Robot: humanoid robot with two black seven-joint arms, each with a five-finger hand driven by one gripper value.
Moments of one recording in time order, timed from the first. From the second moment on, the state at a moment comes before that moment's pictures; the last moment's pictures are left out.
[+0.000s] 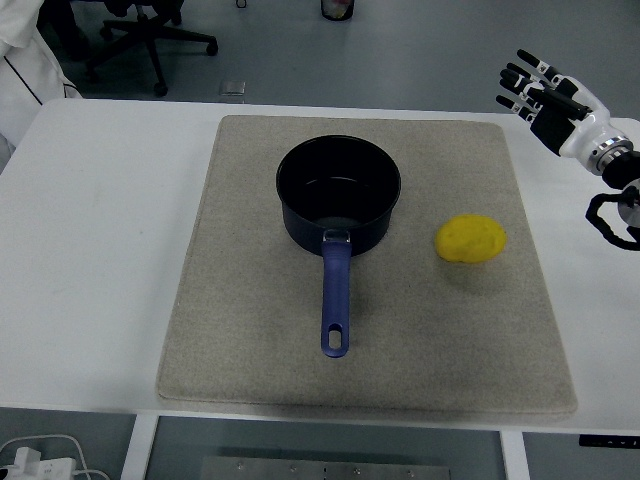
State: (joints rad) left arm 0.00 0.00 0.01 -0.13 0.05 0.02 -0.01; right arm 0.98 -0.39 0.46 0.67 0.11 0.19 0.16
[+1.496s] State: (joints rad) left arm 0.00 0.00 0.01 -0.12 0.05 0.02 -0.01; right arm 1.06 -0.40 0.44 0.69 -0.12 0.26 0.17
